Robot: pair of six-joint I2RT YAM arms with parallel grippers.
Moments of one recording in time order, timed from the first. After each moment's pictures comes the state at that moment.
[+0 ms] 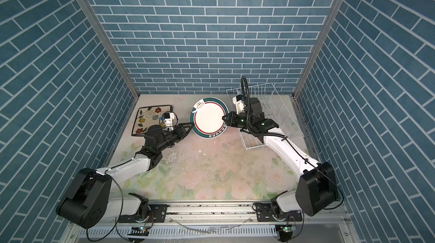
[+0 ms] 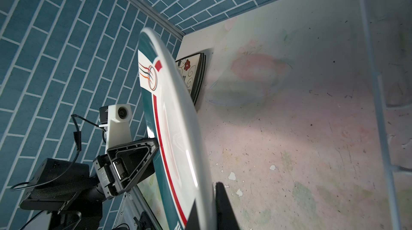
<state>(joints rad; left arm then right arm) -0.35 1.33 0.52 0.68 0.43 -1.02 0.51 1.41 1.15 -0.27 -0.48 0.61</state>
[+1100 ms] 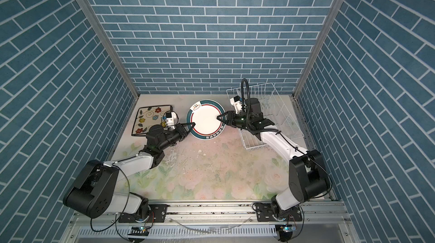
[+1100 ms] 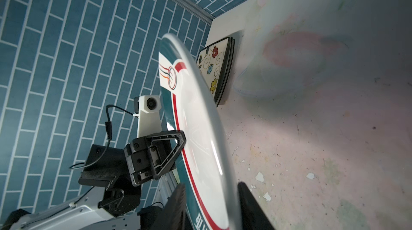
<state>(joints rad) -0.35 1.41 0.52 0.79 0.47 -1.10 0.44 1.52 1.11 -0.06 -0.76 0.73</state>
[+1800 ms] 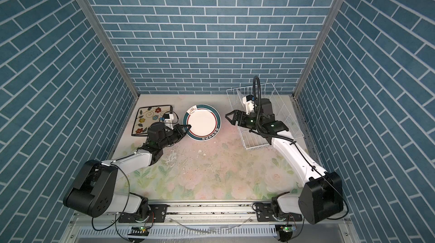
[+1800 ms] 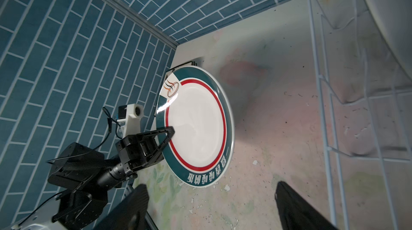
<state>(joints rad) -0.30 1.41 0.57 0.52 0.38 -0.98 0.39 1.31 1.11 -0.35 -0.49 0.54</state>
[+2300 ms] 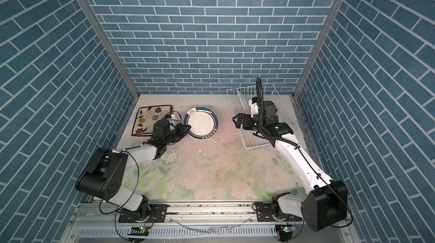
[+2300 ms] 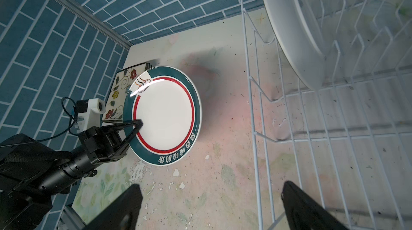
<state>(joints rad) -0.29 1.59 0.66 0.49 0.31 -0.95 0.37 1.26 1.11 -0.49 -0.29 0.40</state>
